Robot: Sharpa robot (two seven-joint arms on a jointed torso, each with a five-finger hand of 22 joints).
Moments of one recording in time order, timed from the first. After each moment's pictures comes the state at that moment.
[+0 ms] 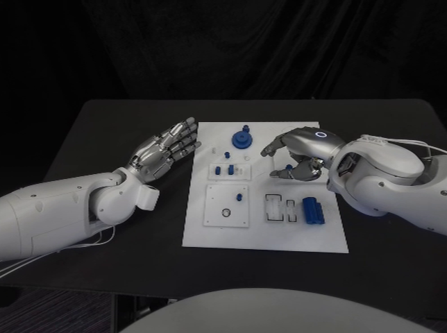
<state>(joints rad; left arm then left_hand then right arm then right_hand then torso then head) 1.11 -0.90 -0.21 1.40 0.04 0.21 0.68 1.24 0.29 -0.22 0.23 0.32 0.25 0.03 0.03 0.03 0.07 0.11 0.14 0.03 0.00 0.15 0.00 0.00 0.11 0.02 0.18 0.02 0.06 1.36 -0.91 -0.25 1.76 -1.57 -0.30 -0.18 1.45 -0.15 0.21 0.21 0.16 0.76 0.13 0.07 0.21 0.68 0.14 0.40 0.19 1.47 0.04 1.39 1.31 0.09 1.41 0.14 1.14 1.31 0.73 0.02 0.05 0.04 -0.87</state>
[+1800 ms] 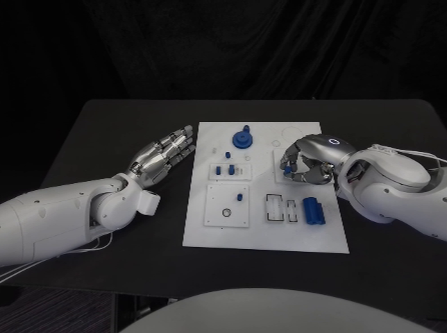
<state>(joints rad) 1.08 -0.89 -0.21 1.38 0.01 0.14 0.68 1.36 0.28 -0.22 0.17 0.44 0.26 0.04 0.03 0.03 0.05 0.08 0.12 0.02 0.00 0.12 0.00 0.00 0.08 0.01 0.11 0.01 0.02 1.30 -0.94 -0.25 1.72 -1.56 -0.35 -0.21 1.54 -0.12 0.24 0.16 0.36 1.02 0.10 0.29 0.38 0.95 0.03 0.71 0.38 1.47 -0.03 1.39 1.31 0.09 1.41 0.08 1.16 1.31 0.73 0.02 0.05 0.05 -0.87</state>
